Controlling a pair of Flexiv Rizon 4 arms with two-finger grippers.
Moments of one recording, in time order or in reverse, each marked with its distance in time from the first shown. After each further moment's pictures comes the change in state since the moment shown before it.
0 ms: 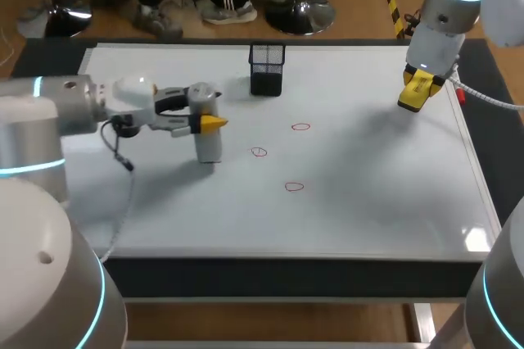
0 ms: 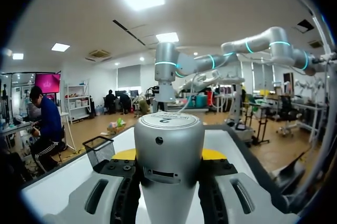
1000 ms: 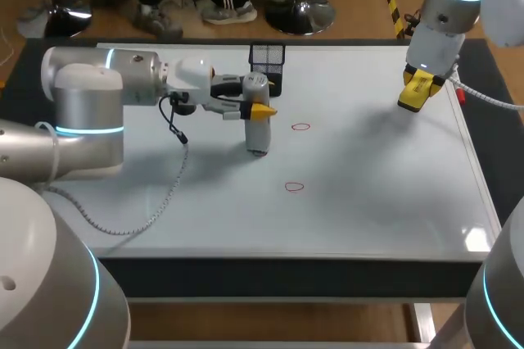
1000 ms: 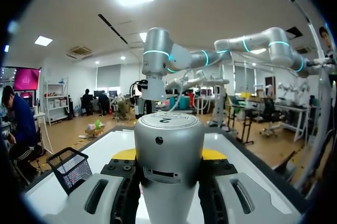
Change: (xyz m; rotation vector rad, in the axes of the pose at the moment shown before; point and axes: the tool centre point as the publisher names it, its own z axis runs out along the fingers) left arm -0.021 0.009 0.112 0.022 0.207 -0.015; right arm 0.000 0.000 0.000 0.000 0.000 0.000
